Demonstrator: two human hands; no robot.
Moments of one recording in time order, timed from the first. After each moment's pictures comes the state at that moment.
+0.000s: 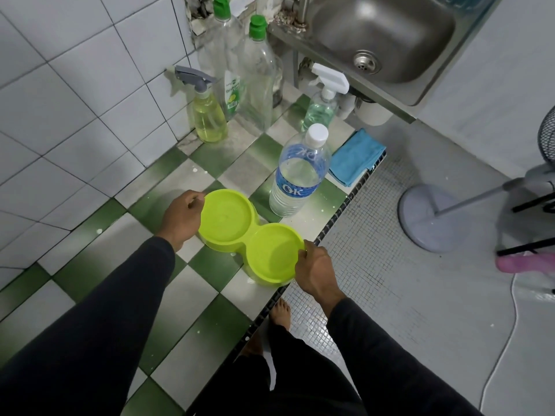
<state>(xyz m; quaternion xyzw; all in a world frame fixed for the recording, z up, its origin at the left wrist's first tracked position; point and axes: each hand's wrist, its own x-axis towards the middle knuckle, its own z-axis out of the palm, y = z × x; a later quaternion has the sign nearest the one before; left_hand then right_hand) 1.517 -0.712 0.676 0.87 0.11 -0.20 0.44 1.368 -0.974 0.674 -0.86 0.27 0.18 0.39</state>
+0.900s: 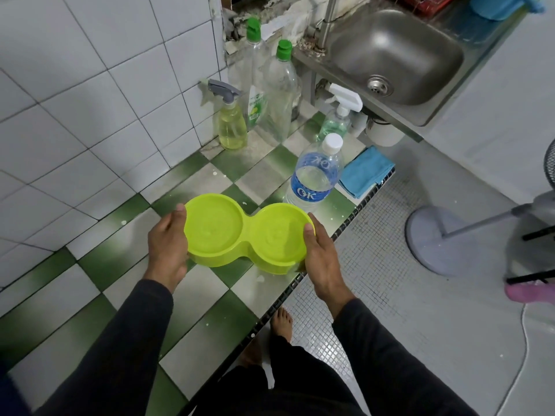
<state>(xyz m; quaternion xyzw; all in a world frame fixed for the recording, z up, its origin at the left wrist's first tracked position) 1.433 -0.696 0.731 0.66 0.32 -0.06 0.68 1.375 -0.954 0.725 -0.72 0.26 0.05 0.64</state>
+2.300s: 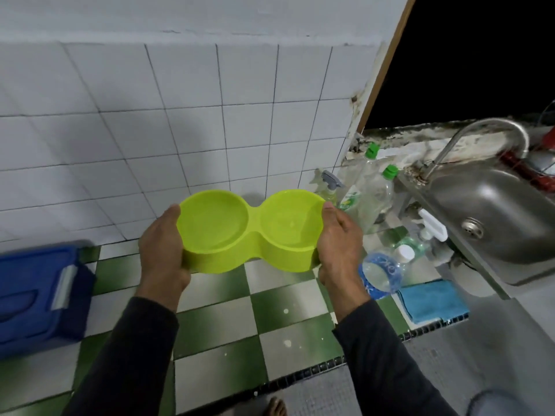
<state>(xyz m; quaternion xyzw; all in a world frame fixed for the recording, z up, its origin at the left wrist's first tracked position) 1.366 -0.642 0.870 0.44 0.42 0.29 0.74 1.470 -0.858 0.879 -0.71 0.10 0.01 0.70</state>
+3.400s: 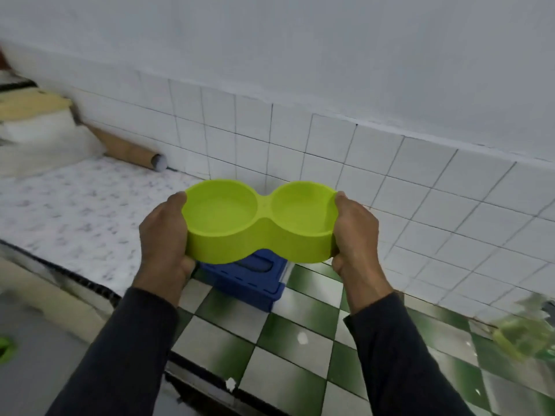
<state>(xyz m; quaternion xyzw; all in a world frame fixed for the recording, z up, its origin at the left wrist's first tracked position) 1.017 -0.448 0.978 0.32 0.47 0.58 0.58 1.232 -0.564 1.003 -0.65 -0.14 0.25 0.71</state>
